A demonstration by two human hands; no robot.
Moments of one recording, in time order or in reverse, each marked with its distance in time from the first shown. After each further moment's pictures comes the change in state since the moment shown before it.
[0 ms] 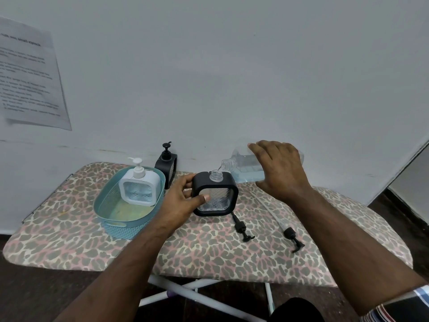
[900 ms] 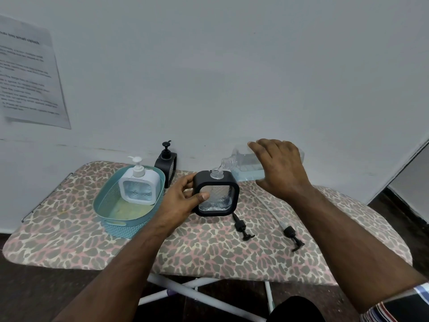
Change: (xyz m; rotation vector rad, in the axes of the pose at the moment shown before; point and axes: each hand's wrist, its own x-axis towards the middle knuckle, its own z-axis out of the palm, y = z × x) left_hand -0.006 0.007 0.000 -0.079 -0.030 -0.013; right_hand 0.002 0.001 0.001 -0.013 -0.022 0.005
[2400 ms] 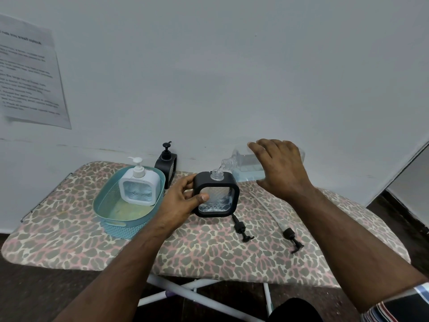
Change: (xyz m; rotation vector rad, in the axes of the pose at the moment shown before) left_hand -0.007 0.010 0.002 -0.024 0.000 -0.009; right_hand 0.003 0.001 -0.005 -0.034 -0.011 -0.008
